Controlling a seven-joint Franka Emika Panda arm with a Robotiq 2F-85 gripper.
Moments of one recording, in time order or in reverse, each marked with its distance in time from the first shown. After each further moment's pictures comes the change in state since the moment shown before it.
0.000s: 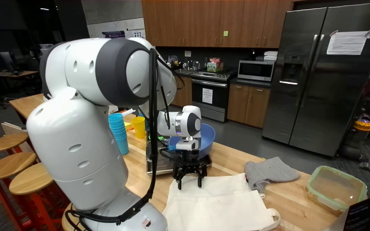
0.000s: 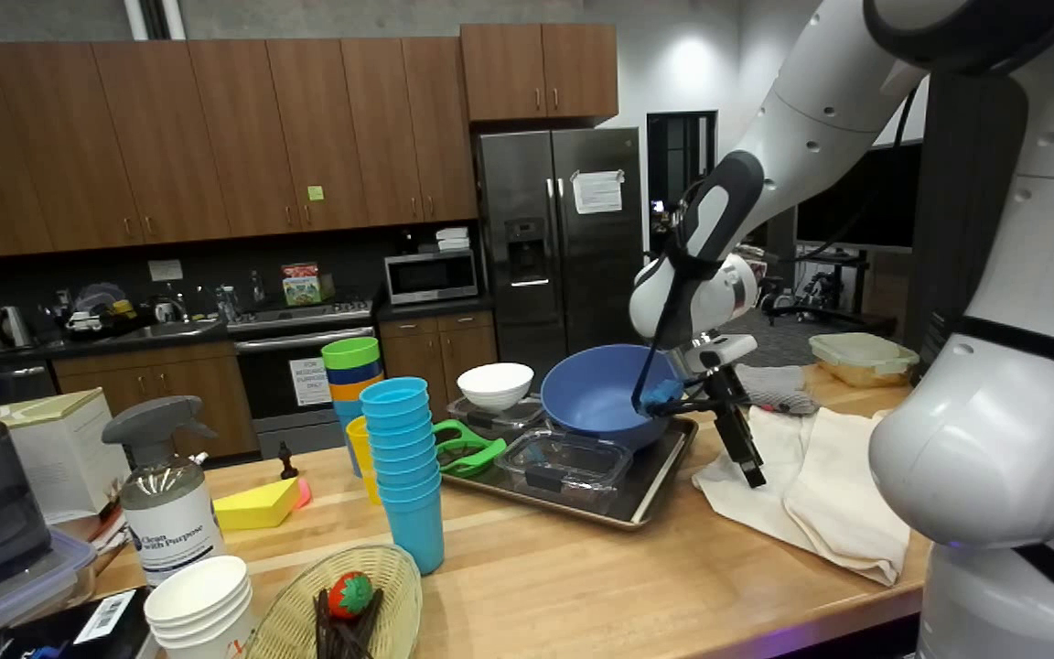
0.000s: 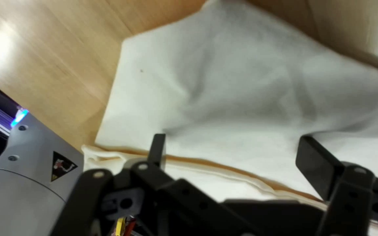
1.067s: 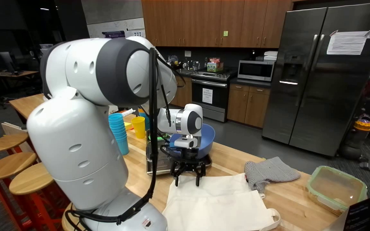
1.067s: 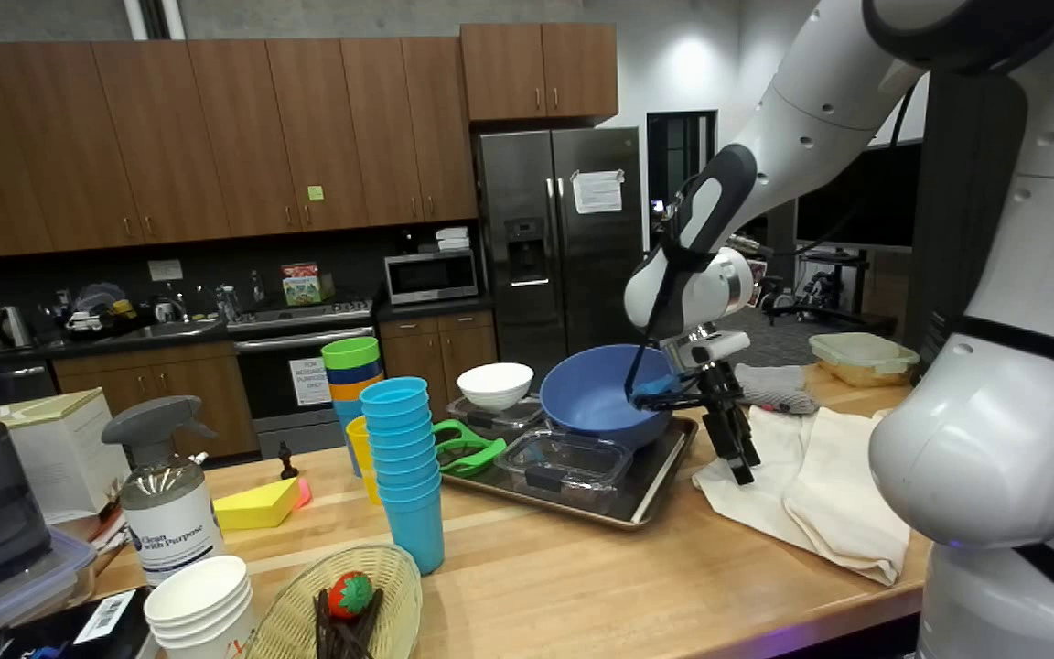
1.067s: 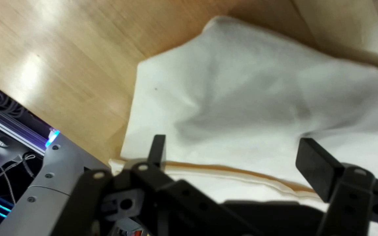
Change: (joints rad) arm 0.000 0.002 0.000 0.023 0.066 -0.038 0.083
